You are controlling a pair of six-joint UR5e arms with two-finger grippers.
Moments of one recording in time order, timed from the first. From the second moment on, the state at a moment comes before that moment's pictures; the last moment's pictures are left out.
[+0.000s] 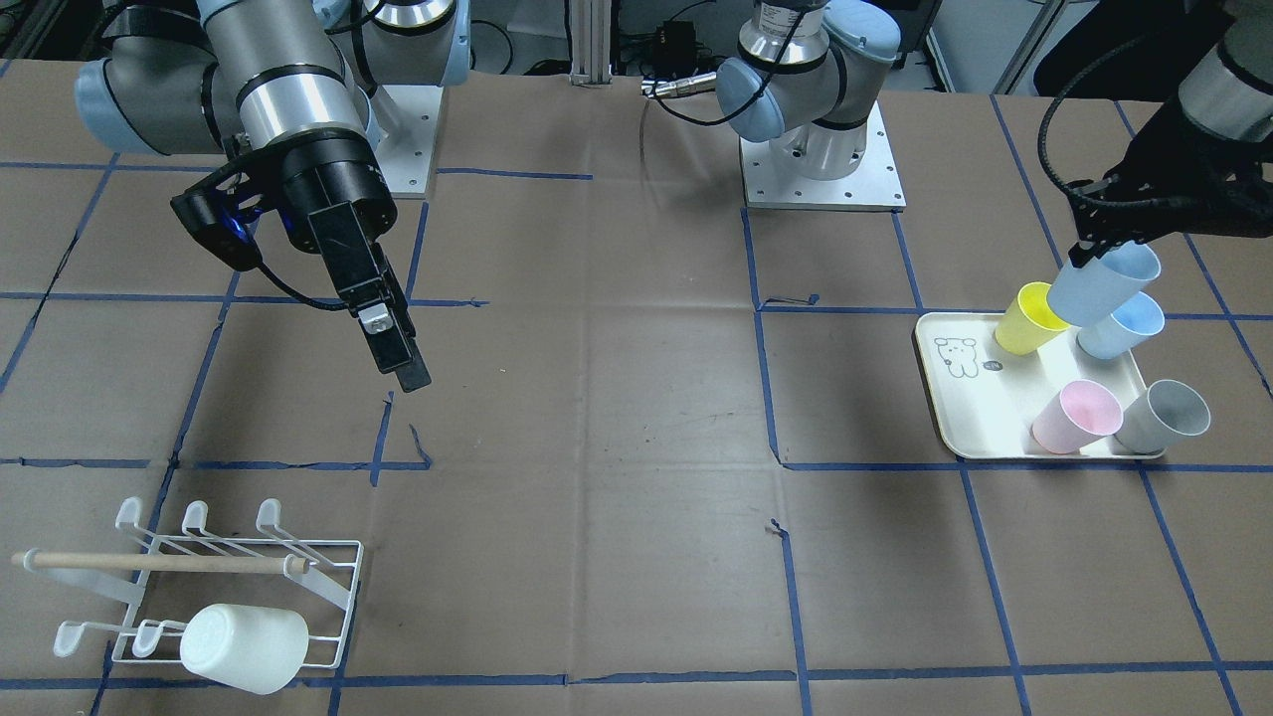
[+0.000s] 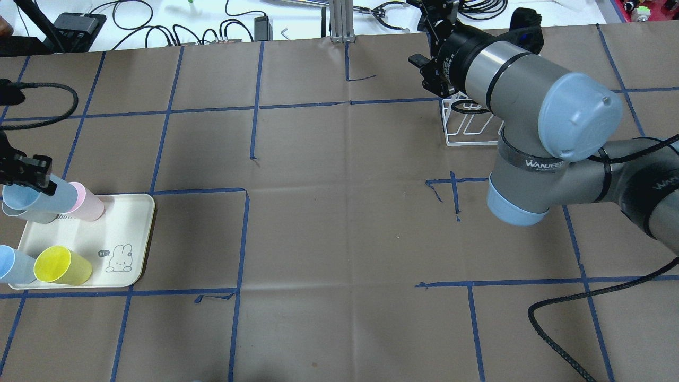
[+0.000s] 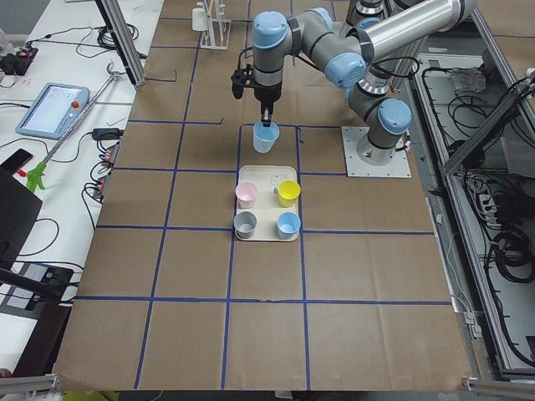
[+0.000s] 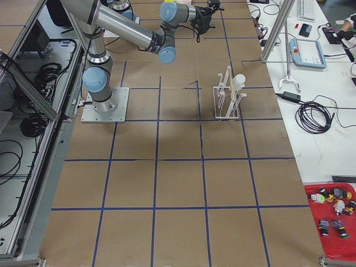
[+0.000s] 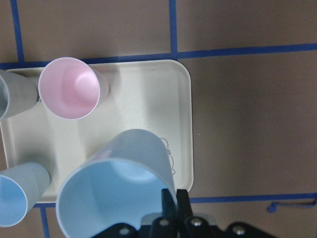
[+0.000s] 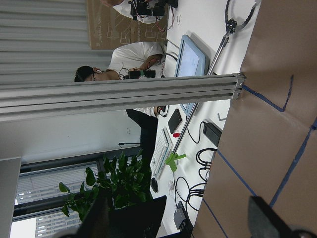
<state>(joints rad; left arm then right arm) -1.02 -1.47 -1.72 -1.53 1.54 0.60 1.61 -1.45 2.03 -3.34 -1.18 1.48</state>
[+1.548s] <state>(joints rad) -1.22 -1.60 -2.00 -0.54 0.55 0.72 1.61 -1.42 2.06 -3.34 -1.17 1.48</state>
